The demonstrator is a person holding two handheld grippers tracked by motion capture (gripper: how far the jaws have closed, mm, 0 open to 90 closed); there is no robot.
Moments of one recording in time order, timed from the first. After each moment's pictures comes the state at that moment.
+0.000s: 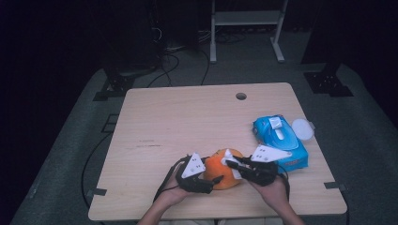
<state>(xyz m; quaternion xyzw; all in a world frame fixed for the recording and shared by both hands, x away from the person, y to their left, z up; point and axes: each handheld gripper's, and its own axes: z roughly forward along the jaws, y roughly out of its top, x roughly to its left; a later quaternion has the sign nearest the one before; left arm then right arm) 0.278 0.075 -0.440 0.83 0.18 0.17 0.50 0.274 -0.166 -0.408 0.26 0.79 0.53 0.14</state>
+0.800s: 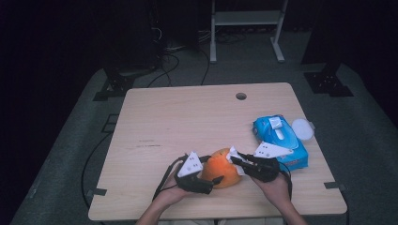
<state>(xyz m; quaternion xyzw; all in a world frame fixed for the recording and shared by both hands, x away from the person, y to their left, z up) 0.286 0.083 -0.432 0.80 0.23 0.12 0.54 0.288 -0.181 -0.417 0.31 0.78 0.52 0.15</state>
